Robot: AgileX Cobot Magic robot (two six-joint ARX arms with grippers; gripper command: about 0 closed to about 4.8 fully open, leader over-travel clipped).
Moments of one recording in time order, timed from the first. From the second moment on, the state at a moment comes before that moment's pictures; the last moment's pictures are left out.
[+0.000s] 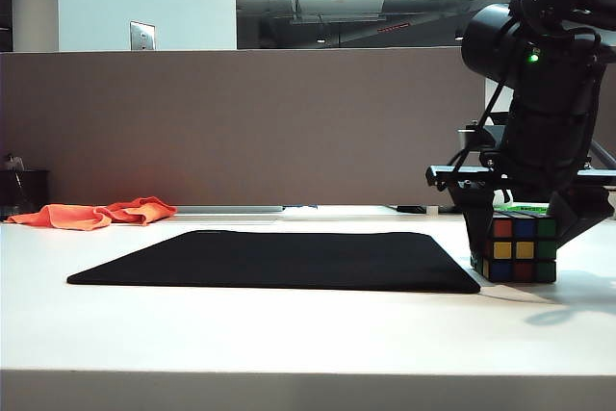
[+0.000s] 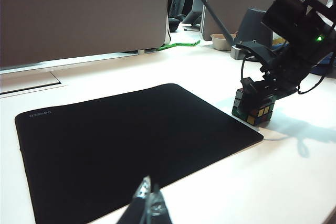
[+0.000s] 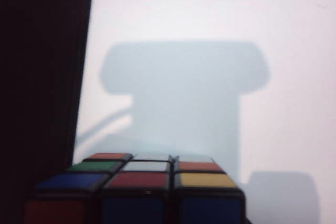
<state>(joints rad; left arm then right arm) 0.02 0.00 0.00 0.05 0.71 -0.02 0.35 1.68 1.00 -0.34 0.16 0.35</state>
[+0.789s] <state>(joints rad) 0.02 0.00 0.00 0.05 0.71 -0.02 0.36 1.68 1.00 -0.23 0.05 0.35</state>
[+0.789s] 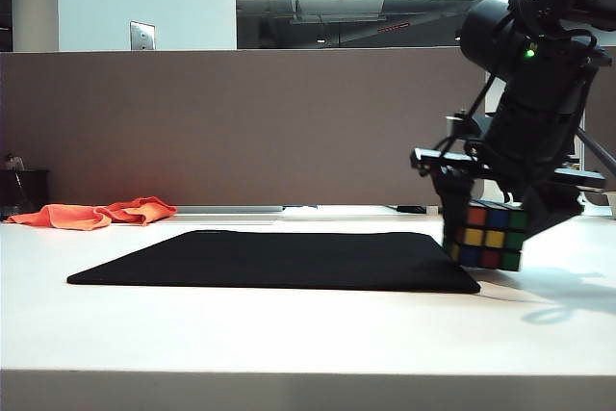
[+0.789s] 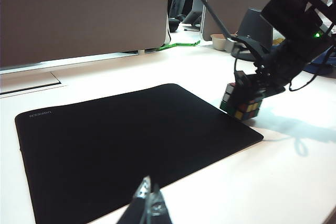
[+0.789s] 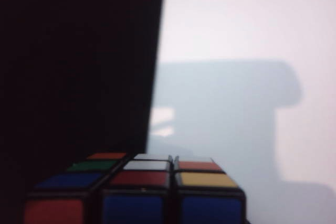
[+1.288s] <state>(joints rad) 0.02 0.00 0.00 0.05 0.71 -0.02 0.36 1.68 1.10 -0.16 -0.12 0.36</state>
